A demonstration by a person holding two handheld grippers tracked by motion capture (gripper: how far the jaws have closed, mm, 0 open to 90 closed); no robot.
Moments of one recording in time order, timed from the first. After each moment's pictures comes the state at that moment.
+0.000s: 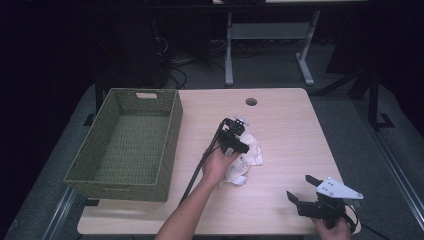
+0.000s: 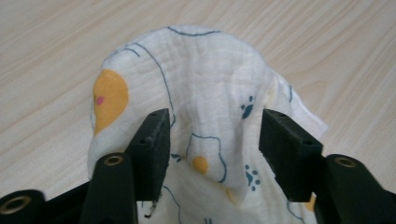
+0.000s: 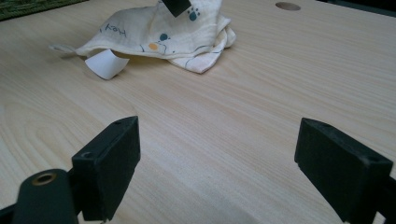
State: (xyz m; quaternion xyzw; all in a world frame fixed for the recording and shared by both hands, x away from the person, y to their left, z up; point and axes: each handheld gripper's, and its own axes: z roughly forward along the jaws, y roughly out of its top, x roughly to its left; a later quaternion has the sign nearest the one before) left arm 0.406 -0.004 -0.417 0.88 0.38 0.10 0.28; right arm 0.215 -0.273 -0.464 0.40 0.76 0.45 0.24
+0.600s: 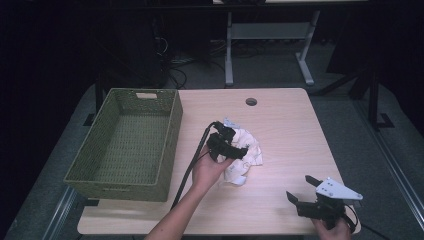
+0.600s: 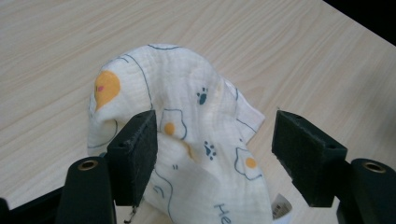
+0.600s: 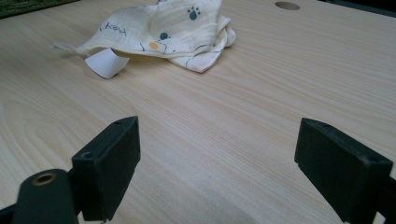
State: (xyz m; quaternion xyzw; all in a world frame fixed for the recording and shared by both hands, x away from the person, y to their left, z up) left arm 0.364 0.031 -0.391 0.85 0.36 0.08 0.38; right arm 0.213 -0.272 -0.463 0.40 0.76 0.44 0.24
